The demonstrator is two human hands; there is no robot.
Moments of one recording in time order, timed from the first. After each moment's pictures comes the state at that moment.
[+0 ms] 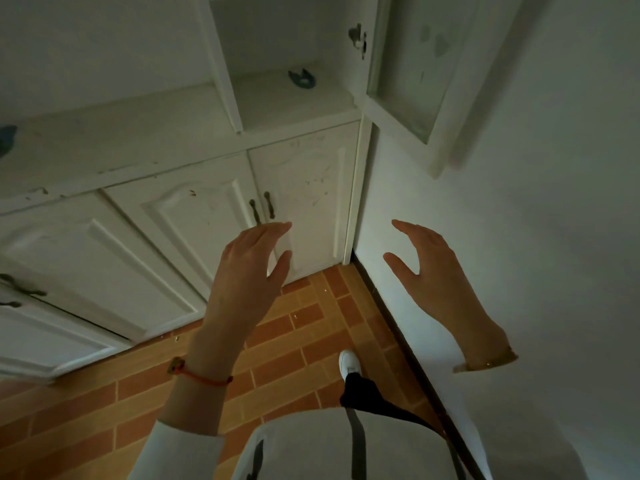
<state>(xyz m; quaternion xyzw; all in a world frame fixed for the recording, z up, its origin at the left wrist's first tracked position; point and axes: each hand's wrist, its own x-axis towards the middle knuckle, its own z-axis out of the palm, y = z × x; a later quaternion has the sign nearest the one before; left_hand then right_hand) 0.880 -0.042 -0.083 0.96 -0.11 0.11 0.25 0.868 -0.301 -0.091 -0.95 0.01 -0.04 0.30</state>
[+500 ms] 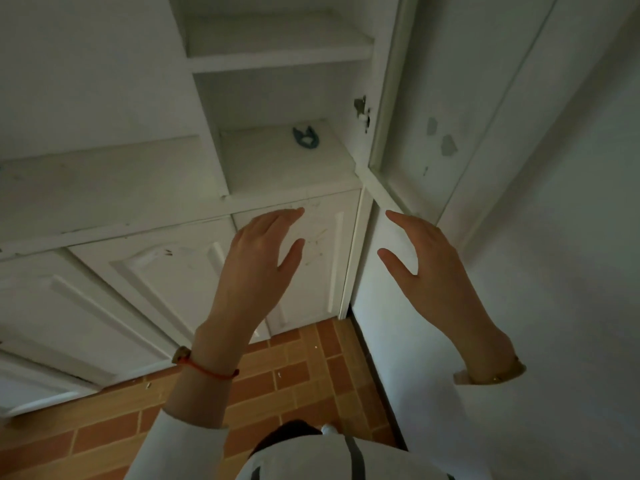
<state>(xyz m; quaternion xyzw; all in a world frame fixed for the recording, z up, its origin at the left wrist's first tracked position) 1.067 -0.129 -0.035 0.94 -0.10 0.19 0.26 1.063 -0.361 -0.030 -0.93 -0.10 -0.11 0.32</state>
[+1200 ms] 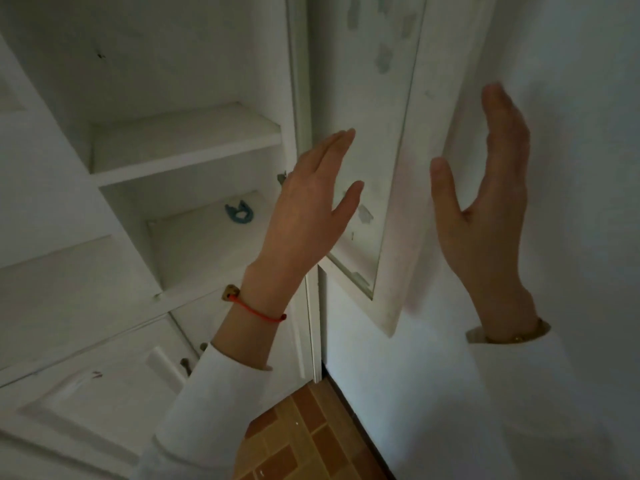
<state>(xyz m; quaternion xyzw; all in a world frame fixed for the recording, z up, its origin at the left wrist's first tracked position) 1.176 -0.261 0.088 0.84 -0.33 0.29 0.32 1.104 -0.432 0.094 -0.78 -0.07 -0.54 0.30</state>
